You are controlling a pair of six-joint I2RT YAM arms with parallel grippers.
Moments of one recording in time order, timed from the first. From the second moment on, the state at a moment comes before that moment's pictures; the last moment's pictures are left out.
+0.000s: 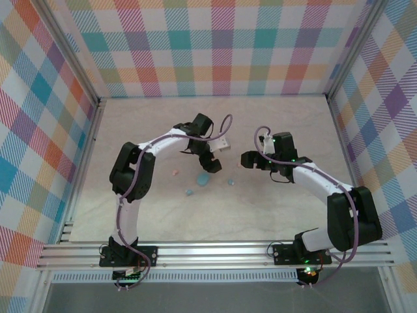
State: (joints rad) left arm -0.56 2.09 1.59 -0.70 0.39 0.64; right arm 0.29 1.40 0.75 -0.16 -0.40 0.33
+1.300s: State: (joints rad) left arm -0.56 2.21 1.69 -0.83 0.35 0.70; right arm 0.21 1.40 0.80 -0.16 -0.44 0.84
